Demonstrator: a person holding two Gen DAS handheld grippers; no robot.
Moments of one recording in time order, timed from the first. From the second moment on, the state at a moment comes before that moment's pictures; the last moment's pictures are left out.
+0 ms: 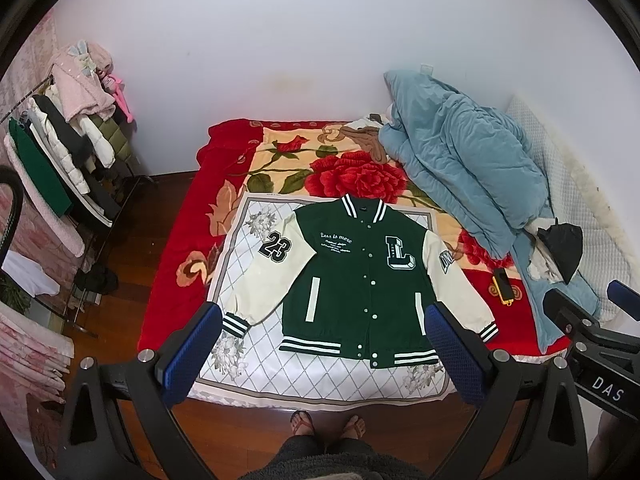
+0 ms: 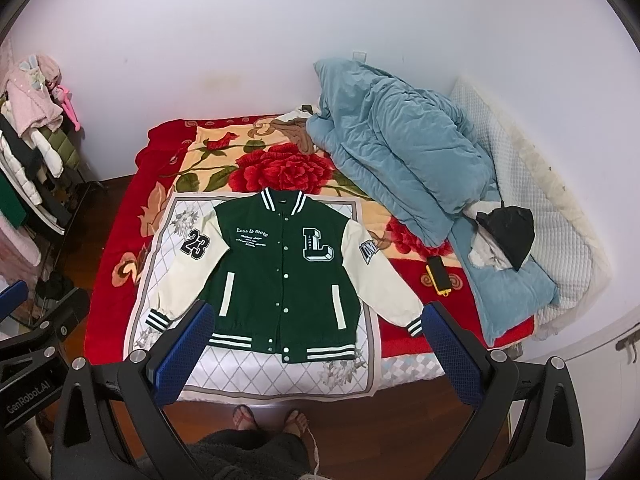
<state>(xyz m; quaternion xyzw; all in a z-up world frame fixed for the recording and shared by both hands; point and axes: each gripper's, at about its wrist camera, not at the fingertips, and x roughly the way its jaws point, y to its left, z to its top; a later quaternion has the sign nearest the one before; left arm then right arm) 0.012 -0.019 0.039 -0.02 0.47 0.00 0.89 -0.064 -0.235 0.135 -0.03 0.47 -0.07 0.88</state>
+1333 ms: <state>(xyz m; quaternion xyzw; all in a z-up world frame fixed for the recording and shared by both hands) 0.326 -0.158 -0.465 0.11 0.60 0.12 0.78 0.054 -0.687 -0.529 0.50 0.50 -0.39 0.59</state>
